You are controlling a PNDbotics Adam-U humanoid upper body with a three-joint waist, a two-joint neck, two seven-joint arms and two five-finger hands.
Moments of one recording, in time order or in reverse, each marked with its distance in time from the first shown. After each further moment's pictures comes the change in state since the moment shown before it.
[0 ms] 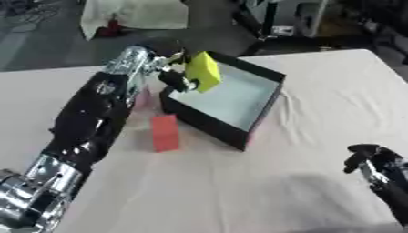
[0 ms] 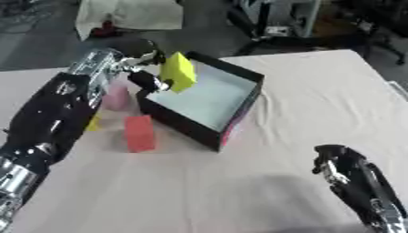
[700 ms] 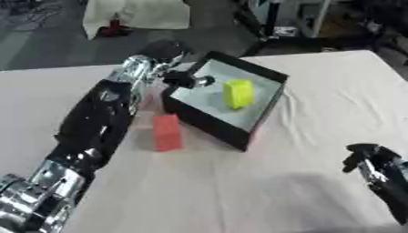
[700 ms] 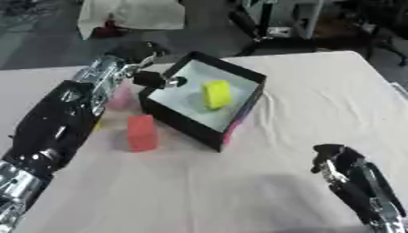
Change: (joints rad) left arm 0.006 0.076 -0.030 -0.106 0.153 -0.083 -0.083; right arm 0.001 0.000 -0.003 0.001 0.000 0.000 -0.001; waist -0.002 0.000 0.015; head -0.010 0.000
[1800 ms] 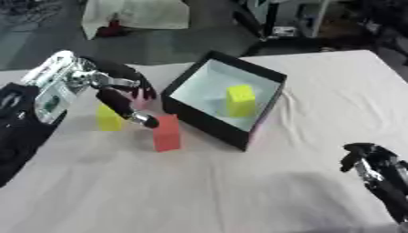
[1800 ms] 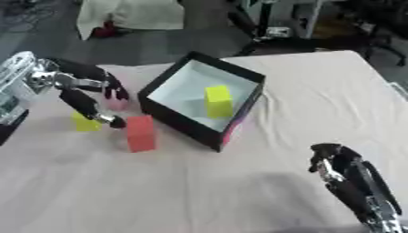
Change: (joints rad) left arm 0.211 0.352 -0.305 -0.418 0.444 -0.071 -0.493; right arm 0.007 -0.002 -0.001 0.000 0.004 0.001 -0.006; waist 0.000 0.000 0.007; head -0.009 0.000
